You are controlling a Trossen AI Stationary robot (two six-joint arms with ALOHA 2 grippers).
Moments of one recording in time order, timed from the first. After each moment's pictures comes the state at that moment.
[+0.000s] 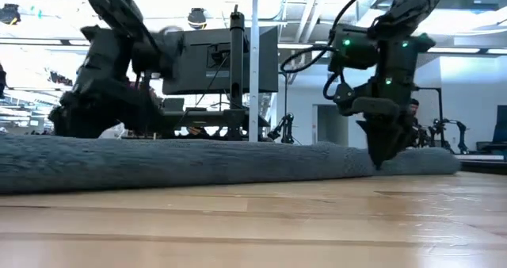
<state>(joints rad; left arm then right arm) 0.00 1.55 0.76 -0.67 0.31 -0.91 -0.17 1.58 0.79 -0.52 0.05 0.45</state>
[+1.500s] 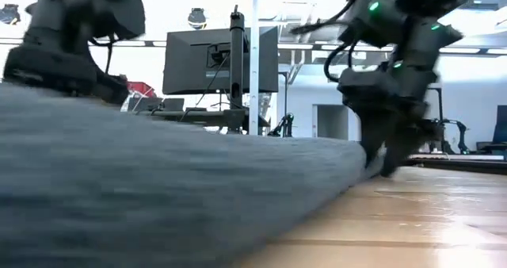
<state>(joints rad) -0.34 1.46 0.67 -0.54 0.19 -1.15 0.04 1.54 0.75 -0.35 0.05 1.00</state>
